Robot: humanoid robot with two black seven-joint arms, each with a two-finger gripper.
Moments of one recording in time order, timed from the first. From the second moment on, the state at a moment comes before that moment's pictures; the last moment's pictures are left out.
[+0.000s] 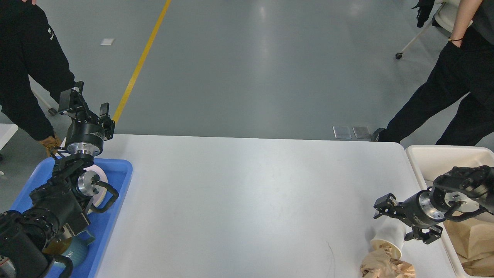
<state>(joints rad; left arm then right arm) -0.82 0.18 -0.58 -0.14 0.00 -0.26 -0.72 1.09 -0.45 -0.93 0.71 0.02 0.53 -0.09</state>
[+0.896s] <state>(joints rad) -0.83 0.18 -0.58 -0.14 0.00 -0.26 -0.72 1.22 -0.48 -0.94 0.72 0.02 0.39 -0.09</state>
